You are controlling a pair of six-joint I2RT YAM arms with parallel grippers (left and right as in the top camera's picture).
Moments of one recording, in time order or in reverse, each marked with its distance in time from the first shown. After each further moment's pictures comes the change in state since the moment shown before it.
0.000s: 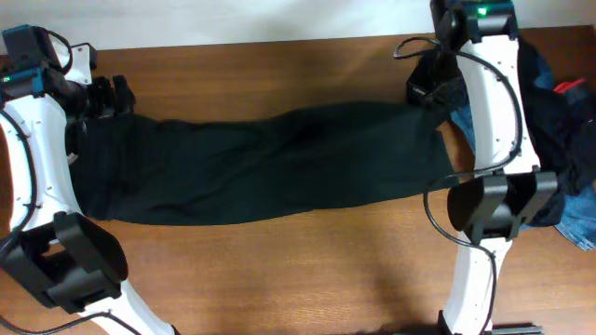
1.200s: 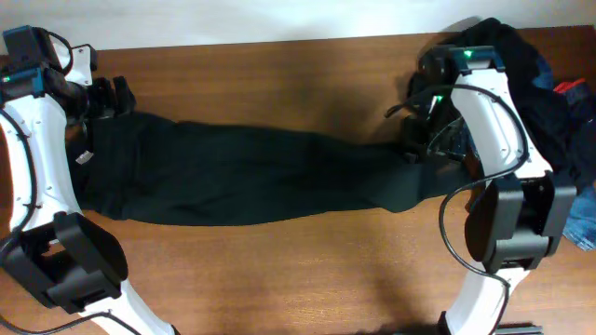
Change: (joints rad) left arm 0.000 0.000 0.000 -0.010 0.000 0.000; right arm -0.024 -0.217 -0.642 0.118 -0.039 -0.220
